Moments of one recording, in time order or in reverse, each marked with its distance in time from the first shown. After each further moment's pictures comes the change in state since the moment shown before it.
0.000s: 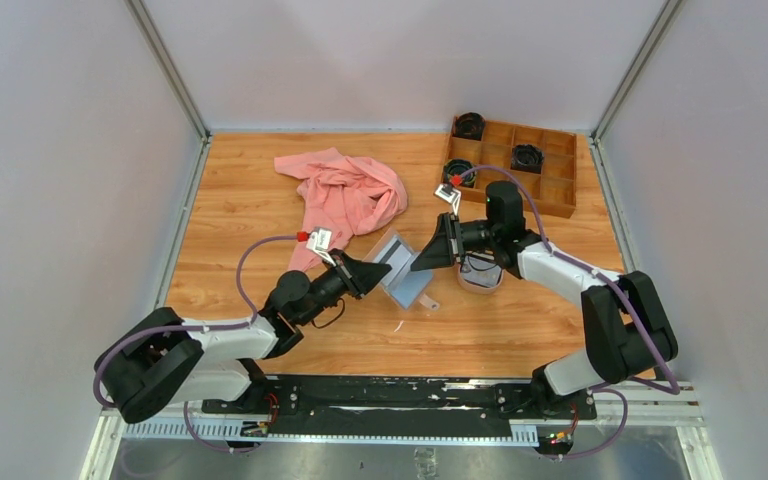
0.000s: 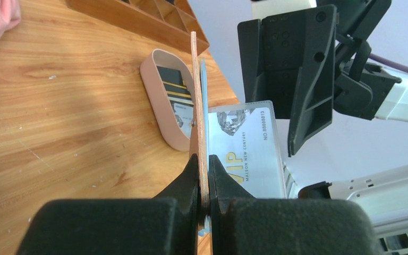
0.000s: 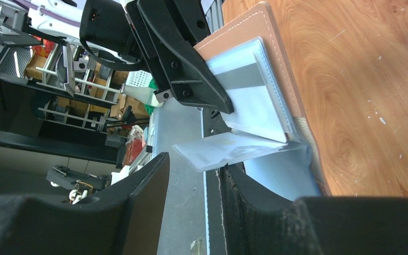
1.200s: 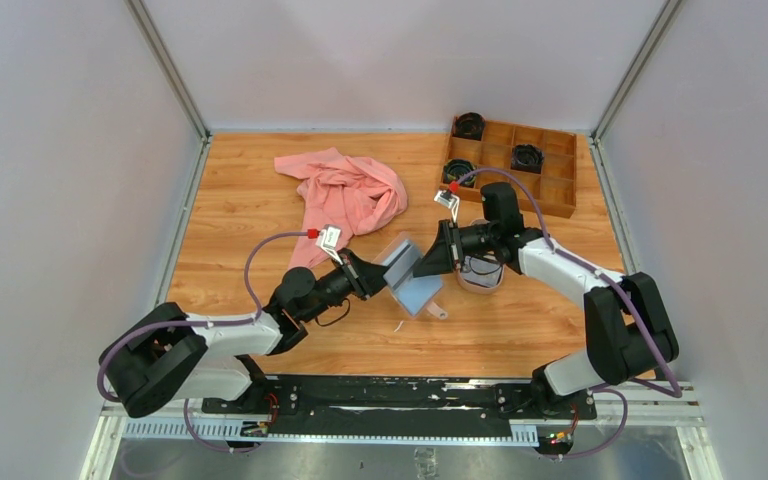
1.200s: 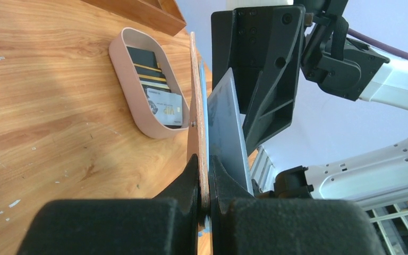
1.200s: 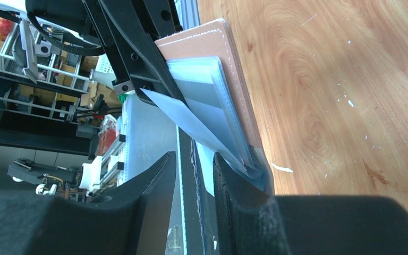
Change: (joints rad) left arm -0.018 0.033 0.042 -0.014 0.099 -0.055; right arm 0.002 -0.006 0.047 -0.297 0.050 -0.304
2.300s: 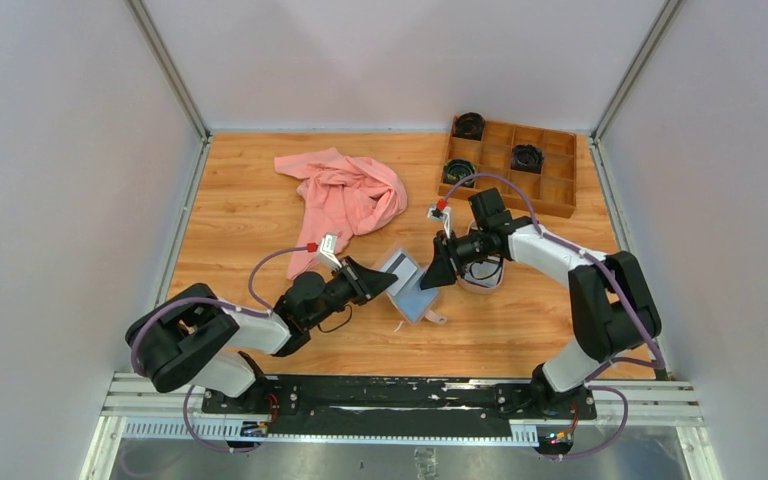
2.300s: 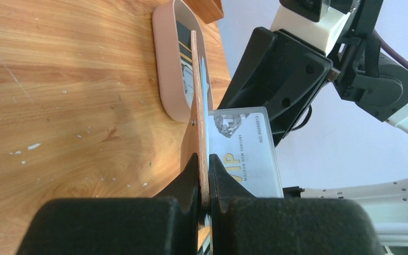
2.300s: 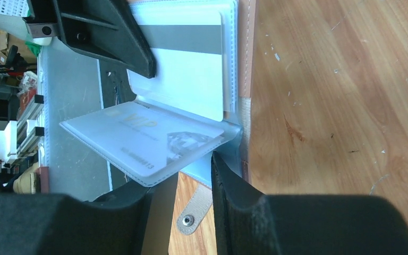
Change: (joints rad) left arm 0.000 0.163 -0.039 0.068 -0.095 -0.245; right arm 0.002 0.126 0.100 -0.422 0.166 -0.583
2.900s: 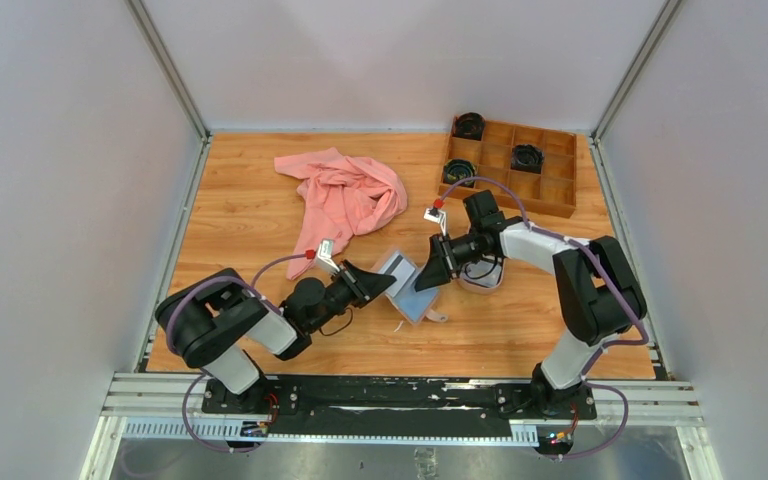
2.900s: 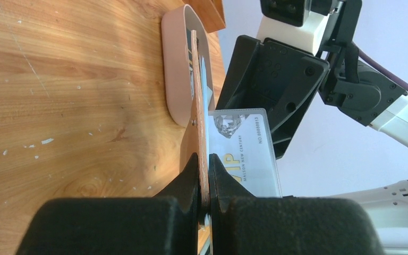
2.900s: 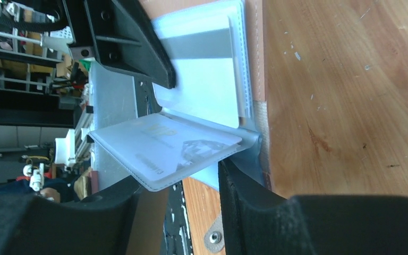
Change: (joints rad) left arm 0.000 0.159 -0.048 0.223 -0.043 -0.076; right arm -0.002 0.102 0.013 0.044 -0.106 0.123
